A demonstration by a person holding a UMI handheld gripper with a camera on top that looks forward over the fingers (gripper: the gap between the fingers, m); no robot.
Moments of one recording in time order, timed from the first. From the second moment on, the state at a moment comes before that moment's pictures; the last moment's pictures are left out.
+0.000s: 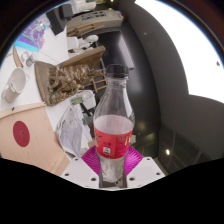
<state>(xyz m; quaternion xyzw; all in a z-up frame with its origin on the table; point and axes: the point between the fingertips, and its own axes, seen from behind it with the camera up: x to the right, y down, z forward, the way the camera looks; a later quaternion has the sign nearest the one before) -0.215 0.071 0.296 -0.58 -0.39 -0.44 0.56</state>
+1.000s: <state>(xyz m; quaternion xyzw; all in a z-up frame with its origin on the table) -0.356 0.094 0.216 -0.54 -0.54 -0.44 0.48</state>
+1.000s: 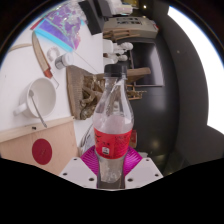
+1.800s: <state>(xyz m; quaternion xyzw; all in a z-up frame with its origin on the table) -0.356 0.074 0.073 -0.82 -0.18 0.09 0.53</state>
